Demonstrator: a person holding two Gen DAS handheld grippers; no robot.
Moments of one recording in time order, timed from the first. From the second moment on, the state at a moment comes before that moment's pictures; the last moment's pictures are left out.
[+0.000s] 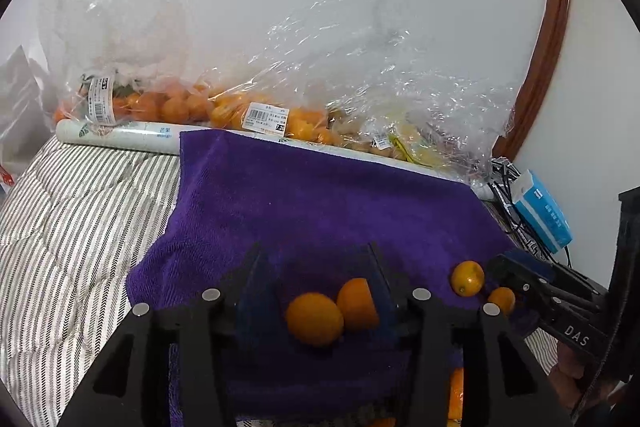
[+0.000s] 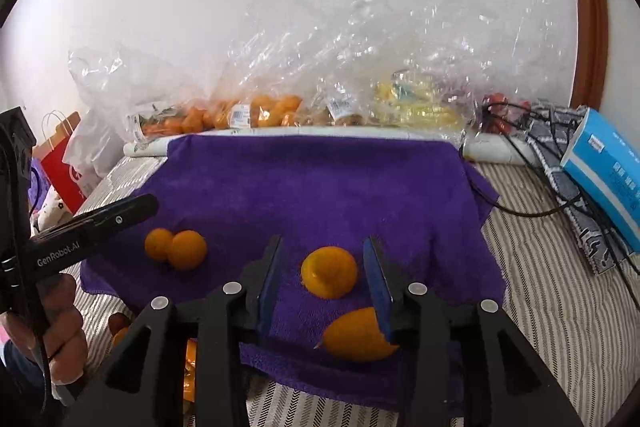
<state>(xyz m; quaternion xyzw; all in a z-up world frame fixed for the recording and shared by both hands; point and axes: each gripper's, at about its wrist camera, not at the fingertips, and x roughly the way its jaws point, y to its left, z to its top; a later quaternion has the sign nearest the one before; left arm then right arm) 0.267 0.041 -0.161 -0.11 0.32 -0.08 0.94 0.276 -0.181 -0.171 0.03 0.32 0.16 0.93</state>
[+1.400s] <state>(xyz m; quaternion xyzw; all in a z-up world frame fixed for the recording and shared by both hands) 0.129 0.114 -0.154 -0.13 0.27 0.03 0.95 0.146 -0.096 -0.189 0.01 0.42 0.22 0.88</state>
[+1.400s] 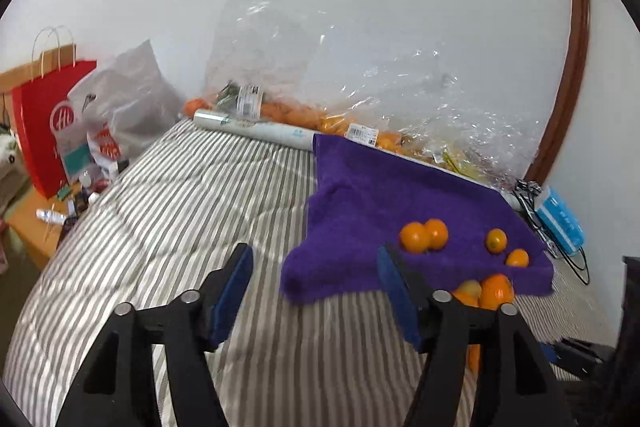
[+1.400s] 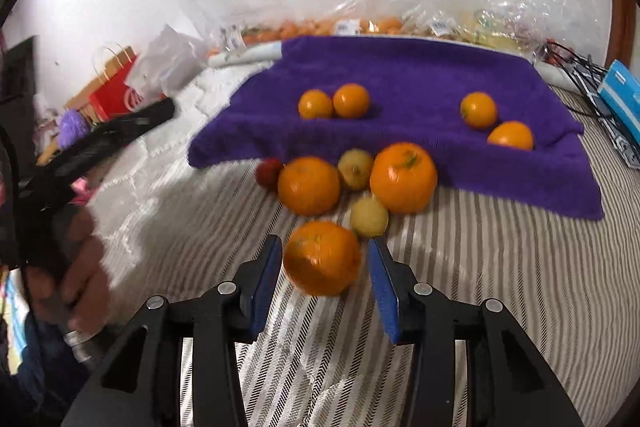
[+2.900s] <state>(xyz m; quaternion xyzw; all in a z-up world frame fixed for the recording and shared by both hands) 0.187 0.025 -0.189 -0.05 0.41 -0.05 0.91 0.151 -0.219 -0.202 0.07 0.39 0.15 0.91</state>
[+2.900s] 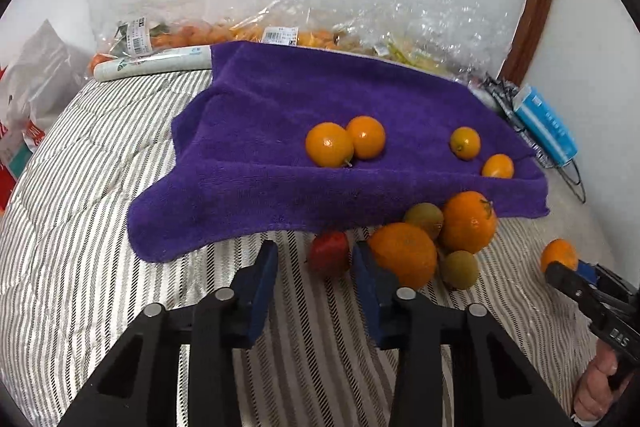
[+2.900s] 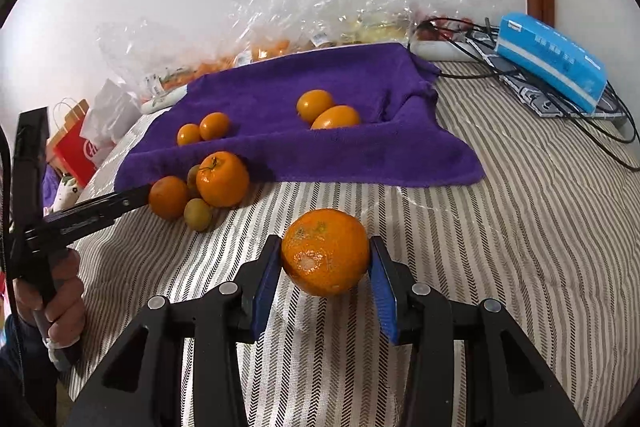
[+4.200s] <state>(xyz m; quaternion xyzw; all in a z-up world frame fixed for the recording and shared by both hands) 0.175 0.057 -0.182 -0.16 0.36 -0.07 0.92 0.150 -0.220 -0.202 0.09 0.38 0.20 0.90</state>
